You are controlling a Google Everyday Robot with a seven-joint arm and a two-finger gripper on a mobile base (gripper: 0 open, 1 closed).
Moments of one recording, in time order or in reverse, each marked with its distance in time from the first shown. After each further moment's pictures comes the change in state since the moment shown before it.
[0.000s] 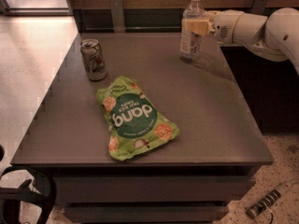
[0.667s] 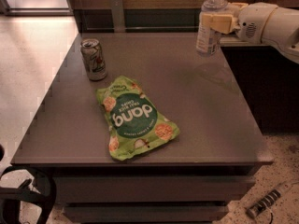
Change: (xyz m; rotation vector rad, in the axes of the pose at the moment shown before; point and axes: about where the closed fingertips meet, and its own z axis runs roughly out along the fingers) arm -0.045 0.038 -0.086 0.077 -0.021 -0.053
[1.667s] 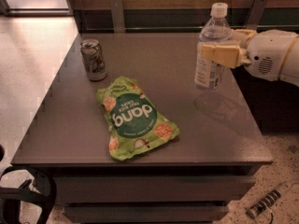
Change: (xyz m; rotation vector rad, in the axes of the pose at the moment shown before) arm 0.003 0.121 -0.081 -0.052 0.067 0.031
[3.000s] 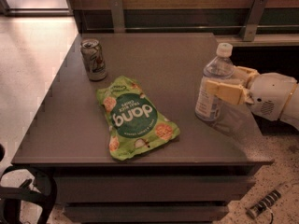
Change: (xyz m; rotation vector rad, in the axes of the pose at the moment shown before) arm 0.076 0.020 -0.028 -0.017 -0.018 0.066
